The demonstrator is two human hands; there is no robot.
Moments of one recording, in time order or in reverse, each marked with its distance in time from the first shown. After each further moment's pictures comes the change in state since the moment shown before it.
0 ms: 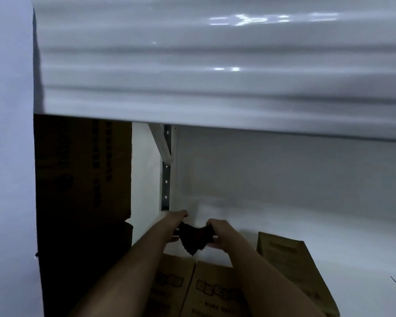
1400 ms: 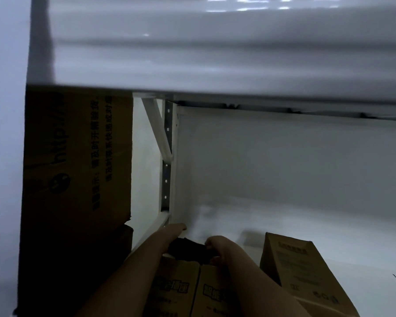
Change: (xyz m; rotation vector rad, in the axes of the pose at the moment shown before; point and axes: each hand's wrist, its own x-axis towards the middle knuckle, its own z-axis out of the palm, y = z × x) left_hand 0.027 -0.019 -0.013 0.157 -0.041 0.018; right_hand 0.020 0.026 0.010 -0.329 0.044 0.114
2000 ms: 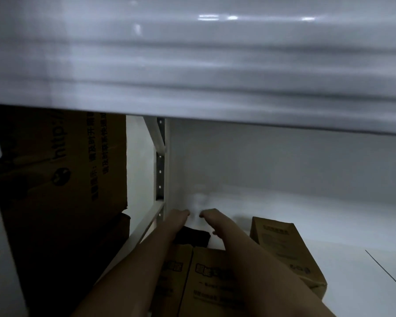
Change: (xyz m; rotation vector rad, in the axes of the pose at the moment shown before) left_hand -0.021 0.010 0.027 0.018 0.022 0.103; right_hand -0.052 -0.036 -0.010 -0.111 0.052 -0.140
